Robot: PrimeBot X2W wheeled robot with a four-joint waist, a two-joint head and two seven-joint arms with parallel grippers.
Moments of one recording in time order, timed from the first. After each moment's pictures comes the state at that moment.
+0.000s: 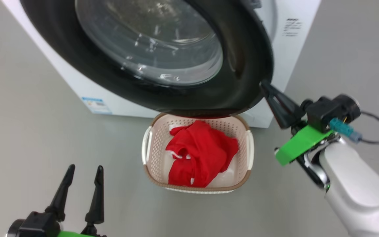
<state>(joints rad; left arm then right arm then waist) -0.03 0.05 0.03 0.09 -0.18 -0.13 -0.25 -0.57 -0.23 0.41 0.43 0.35 0.13 -0.26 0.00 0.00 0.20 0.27</state>
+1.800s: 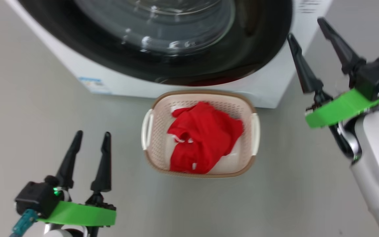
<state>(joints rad) -0.18 0.05 -0.04 0.11 -0.30 -0.13 -0.25 -0.66 -0.27 0.24 0.34 0.30 0.13 -0.26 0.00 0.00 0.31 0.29</state>
